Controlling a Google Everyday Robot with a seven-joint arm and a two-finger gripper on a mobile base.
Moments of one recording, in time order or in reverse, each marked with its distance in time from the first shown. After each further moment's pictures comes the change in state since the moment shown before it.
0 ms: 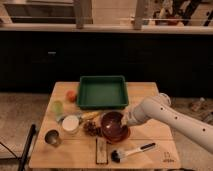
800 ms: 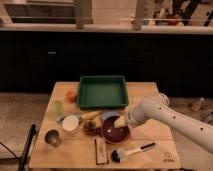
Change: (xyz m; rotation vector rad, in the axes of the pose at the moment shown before) arm -0.006 -0.005 0.009 -0.004 -0.035 -0.041
